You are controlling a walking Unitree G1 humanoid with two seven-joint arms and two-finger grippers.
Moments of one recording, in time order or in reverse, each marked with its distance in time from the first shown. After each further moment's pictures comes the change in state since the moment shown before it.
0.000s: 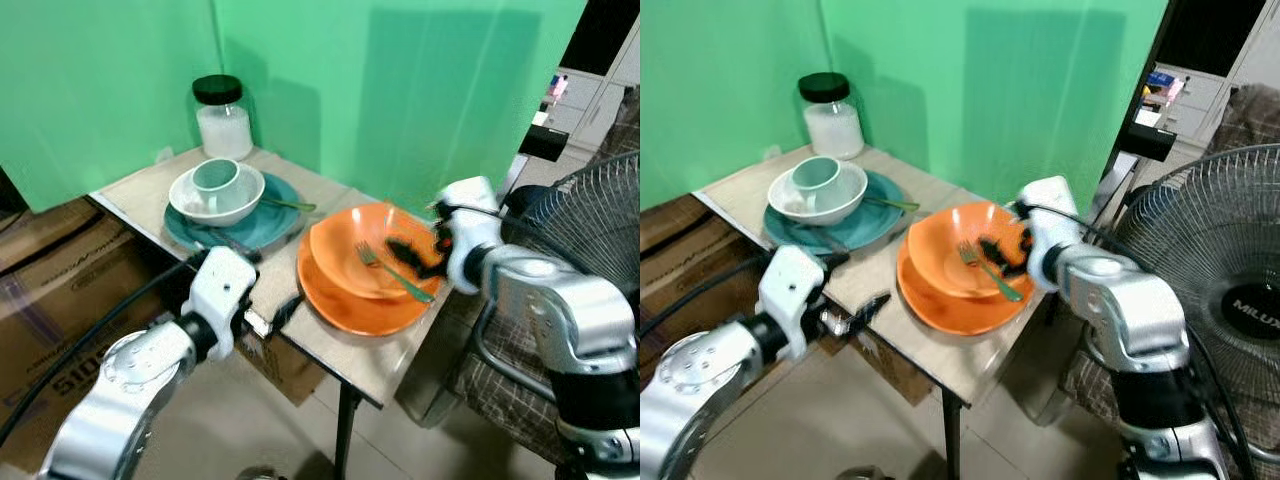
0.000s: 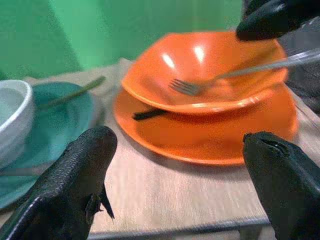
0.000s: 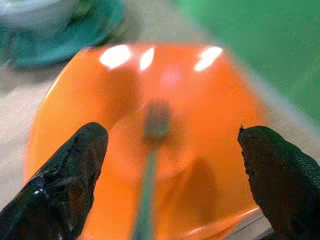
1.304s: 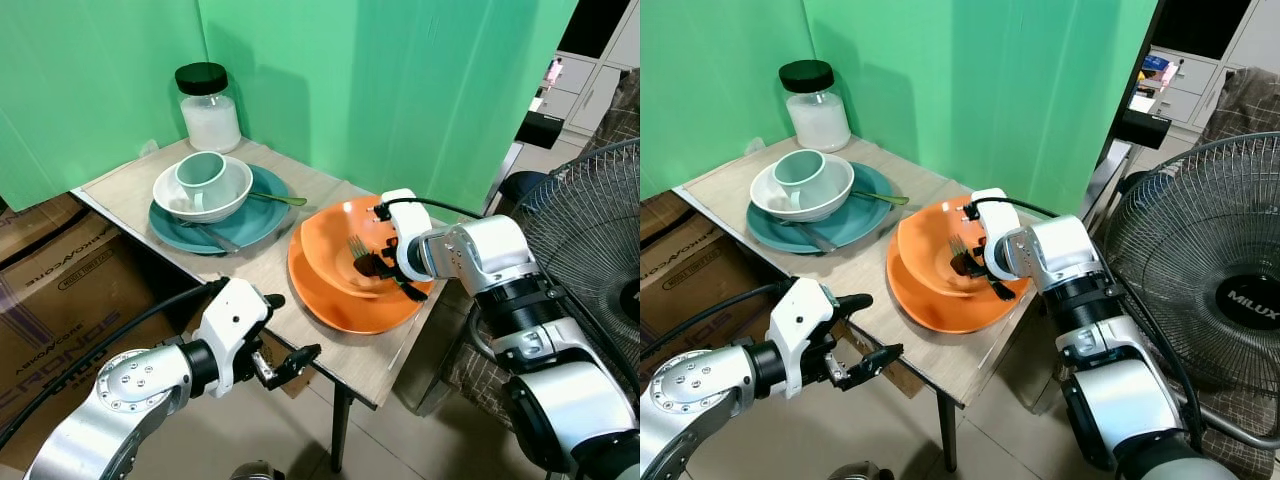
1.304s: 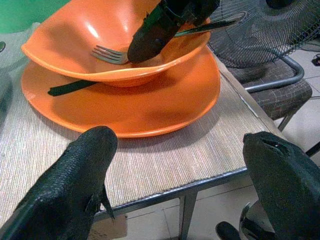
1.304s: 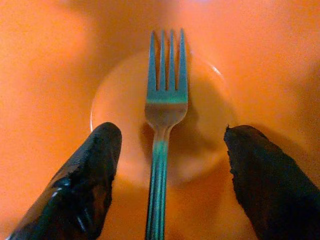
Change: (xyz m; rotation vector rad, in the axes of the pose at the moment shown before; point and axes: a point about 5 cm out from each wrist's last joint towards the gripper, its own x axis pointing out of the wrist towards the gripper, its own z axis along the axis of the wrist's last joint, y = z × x) left arm -0.011 -0.022 -0.007 -0.049 0.082 -0.215; right arm 0.064 0.012 0.013 0.027 0.322 0.009
